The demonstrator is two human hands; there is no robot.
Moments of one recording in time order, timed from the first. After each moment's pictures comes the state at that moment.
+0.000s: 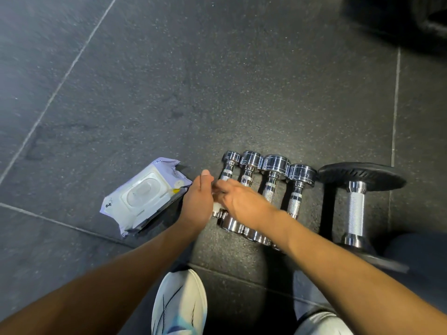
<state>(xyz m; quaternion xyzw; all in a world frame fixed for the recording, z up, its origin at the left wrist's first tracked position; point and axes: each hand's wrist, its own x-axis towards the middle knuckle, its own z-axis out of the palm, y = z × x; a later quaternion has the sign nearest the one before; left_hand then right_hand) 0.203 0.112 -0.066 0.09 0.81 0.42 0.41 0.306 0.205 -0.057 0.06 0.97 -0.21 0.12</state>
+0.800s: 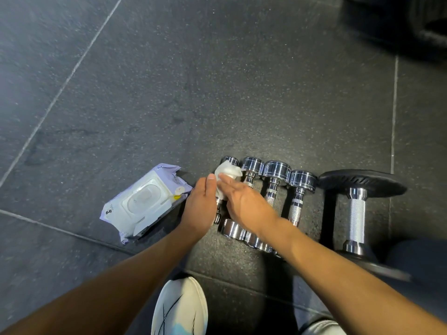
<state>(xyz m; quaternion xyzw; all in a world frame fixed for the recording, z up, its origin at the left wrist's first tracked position) 0.200 0.116 -0.071 0.14 0.82 0.39 0.39 0.301 0.207 -0.061 0.20 0.94 -0.24 0.11</state>
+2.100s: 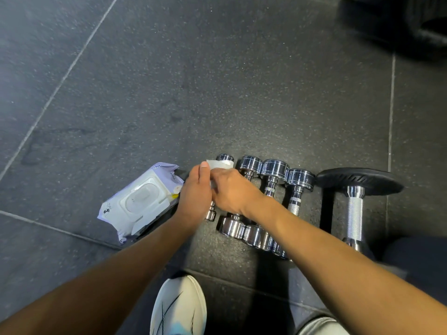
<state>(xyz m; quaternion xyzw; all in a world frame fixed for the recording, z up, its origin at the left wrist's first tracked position) 0.185 0.127 -0.070 0.11 0.80 0.45 0.38 0.259 0.214 -0.046 0.26 0.90 -0.32 0.14</state>
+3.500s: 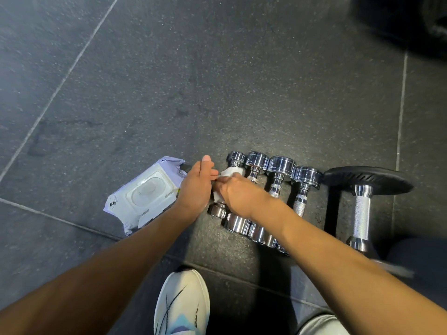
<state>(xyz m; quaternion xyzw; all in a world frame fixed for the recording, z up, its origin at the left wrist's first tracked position) 0.168 0.122 -0.084 0.09 0.78 0.45 0.42 0.269 0.211 -0.057 0.08 0.97 -0.13 0.21</state>
